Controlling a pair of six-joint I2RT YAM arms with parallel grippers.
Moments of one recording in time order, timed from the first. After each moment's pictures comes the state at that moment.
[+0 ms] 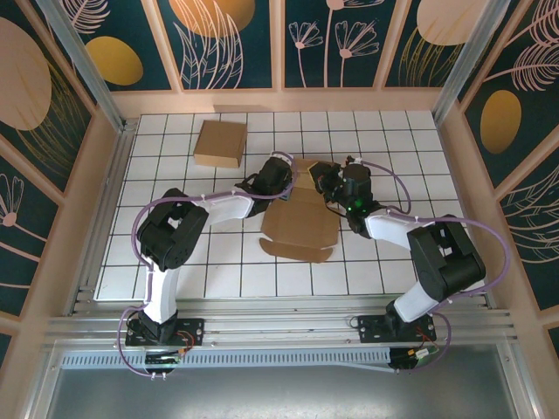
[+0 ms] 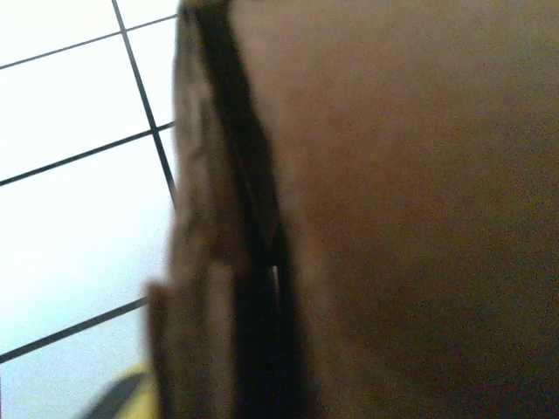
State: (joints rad) left arm -0.70 2.02 1.27 0.07 -0.25 -0.21; right arm 0.45 1.57 0.71 0.62 -0.20 1.38
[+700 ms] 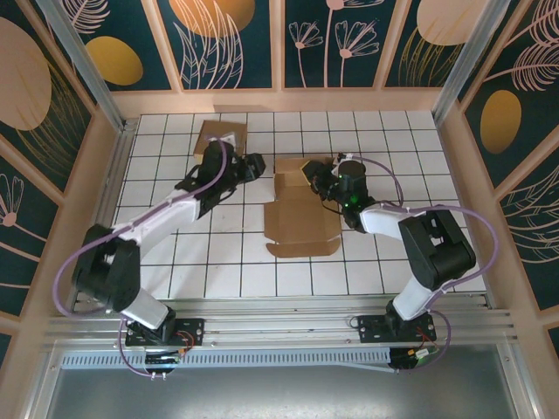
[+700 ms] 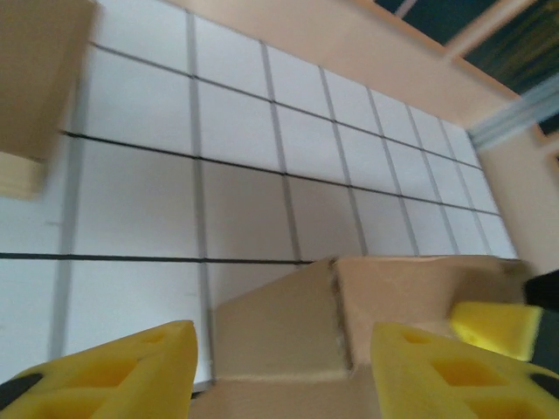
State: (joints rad) left arm -0.51 1.60 1.11 -0.01 0.10 -0.70; right arm 0.45 1.65 0.77 0.62 -0.29 1.29
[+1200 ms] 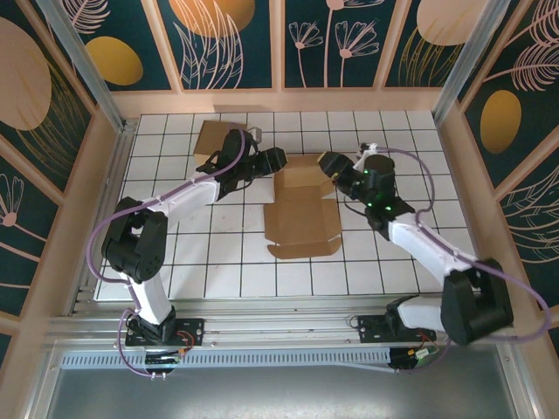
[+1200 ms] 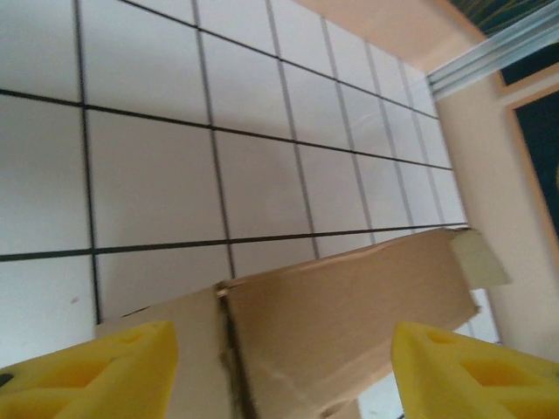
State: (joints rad) left arm -0.52 1.80 1.29 -0.05 0.22 -0.75; right arm 0.37 1.23 0.77 0.21 -0.23 0.95
